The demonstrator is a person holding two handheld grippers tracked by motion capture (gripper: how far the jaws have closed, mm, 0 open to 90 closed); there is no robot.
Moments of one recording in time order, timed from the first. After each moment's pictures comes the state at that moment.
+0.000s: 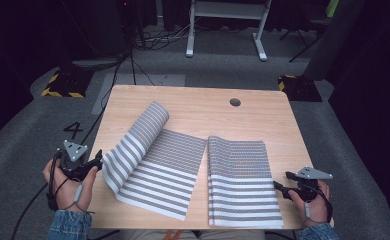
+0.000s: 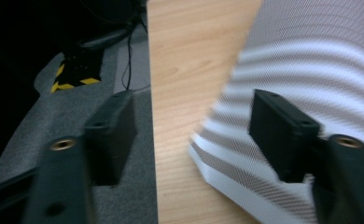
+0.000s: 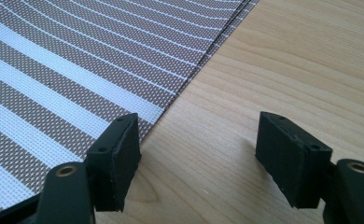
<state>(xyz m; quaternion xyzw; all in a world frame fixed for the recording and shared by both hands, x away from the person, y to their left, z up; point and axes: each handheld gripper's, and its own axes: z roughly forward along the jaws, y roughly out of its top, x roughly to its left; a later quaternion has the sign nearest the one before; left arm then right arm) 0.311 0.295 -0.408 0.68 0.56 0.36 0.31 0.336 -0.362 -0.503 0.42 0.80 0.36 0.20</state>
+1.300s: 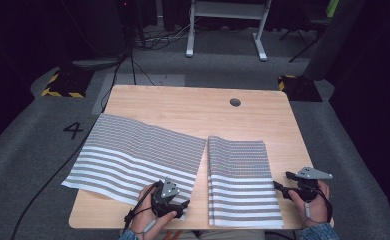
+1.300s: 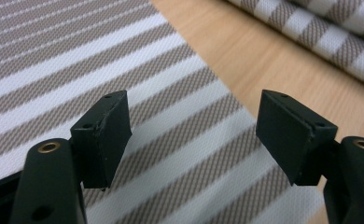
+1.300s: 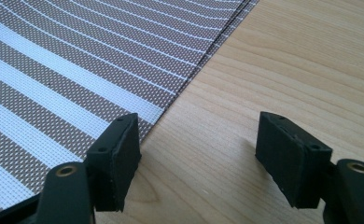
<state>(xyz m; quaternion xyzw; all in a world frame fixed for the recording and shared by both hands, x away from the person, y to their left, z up) 0.290 0.099 -0.497 0.86 0.35 0.11 0.37 0.336 -0.362 -0.503 0.42 0.80 0.36 0.20</state>
